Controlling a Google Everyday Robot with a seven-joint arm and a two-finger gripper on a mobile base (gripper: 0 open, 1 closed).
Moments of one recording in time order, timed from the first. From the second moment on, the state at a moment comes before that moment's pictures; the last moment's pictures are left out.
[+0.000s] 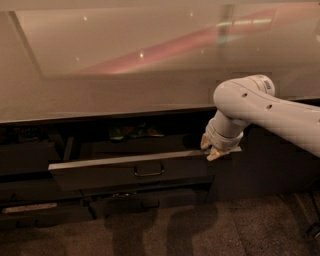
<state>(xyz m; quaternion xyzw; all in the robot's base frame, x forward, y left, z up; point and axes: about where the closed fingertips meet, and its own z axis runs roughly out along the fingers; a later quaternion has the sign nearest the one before) 0.549 -0.177 0.675 -0.84 0.53 -0.03 0.08</state>
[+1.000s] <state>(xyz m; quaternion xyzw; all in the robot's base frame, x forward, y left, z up) 0.544 -0.178 0.675 -0.84 0.53 -0.03 0.08</state>
